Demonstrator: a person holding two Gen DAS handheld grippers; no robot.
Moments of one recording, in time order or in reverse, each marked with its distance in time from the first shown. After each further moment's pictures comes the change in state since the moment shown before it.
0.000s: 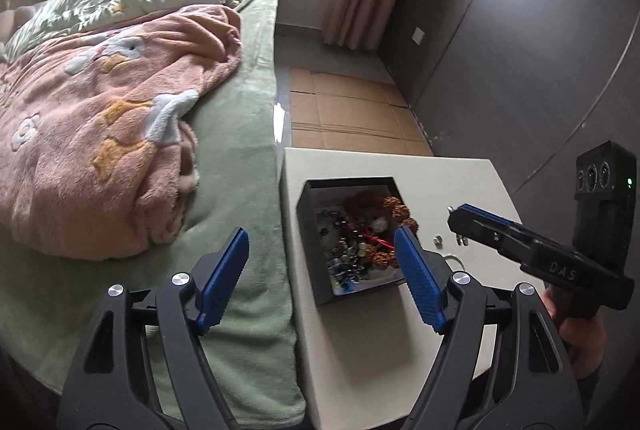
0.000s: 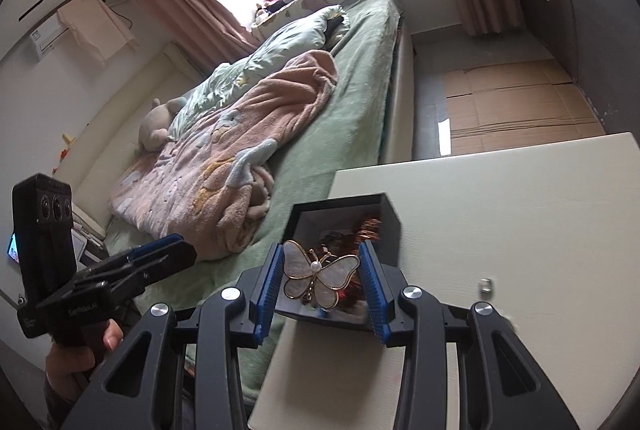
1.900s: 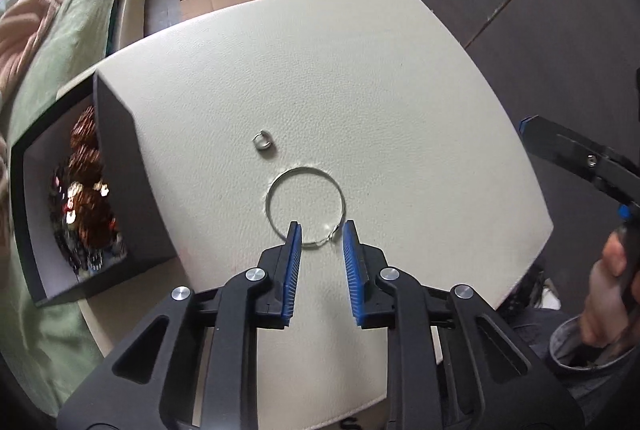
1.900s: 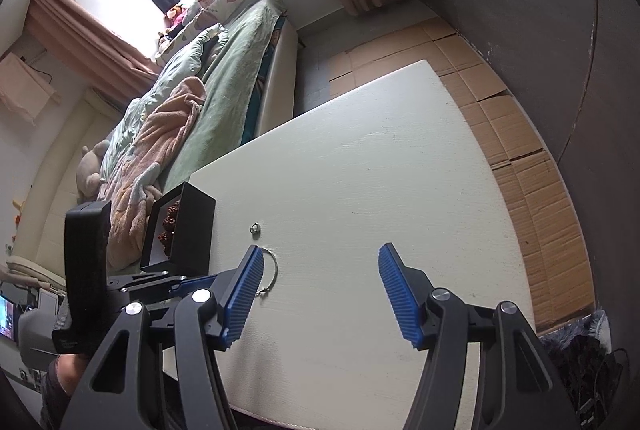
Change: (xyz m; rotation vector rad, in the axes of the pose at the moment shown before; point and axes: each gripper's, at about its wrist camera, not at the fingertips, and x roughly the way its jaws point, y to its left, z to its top) left arm 0.140 -0.204 -0.059 0.321 0.457 -0.090; right arm -0.134 -0.171 -0.051 0.249 0.002 -0.237
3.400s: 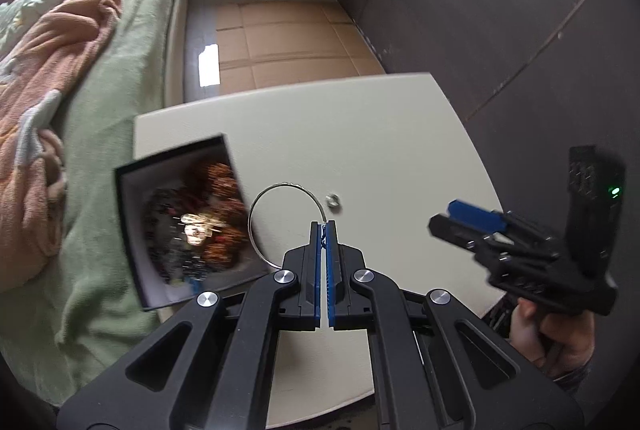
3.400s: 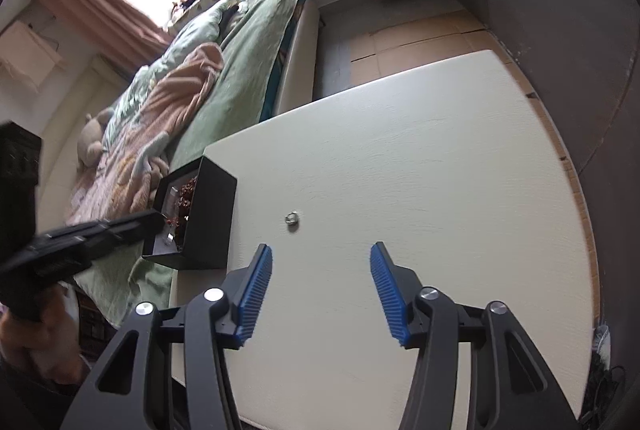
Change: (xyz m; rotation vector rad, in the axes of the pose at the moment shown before) left arm -0.092 0.067 0.012 -0.143 -0.167 -0.010; right arm 0.054 0.062 0.001 -0.111 0.090 -0.003
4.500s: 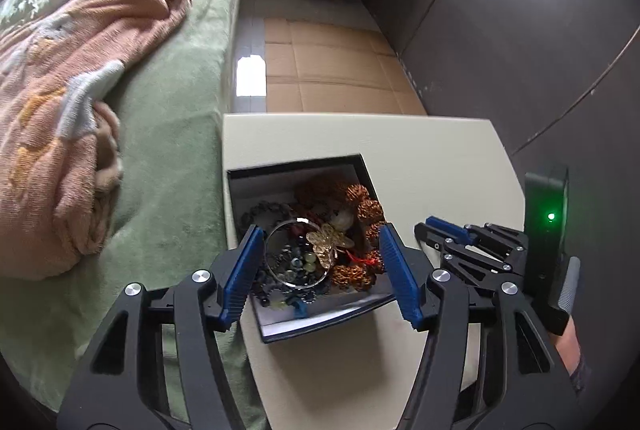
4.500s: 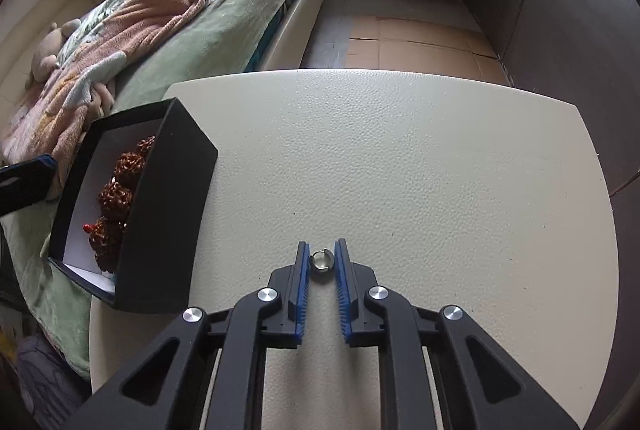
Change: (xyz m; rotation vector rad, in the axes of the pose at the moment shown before) left arm -0.003 0.095 -0.009 -0.125 -0.098 0.041; right arm 0.108 0.067 0.019 -0.214 0.095 -0.241
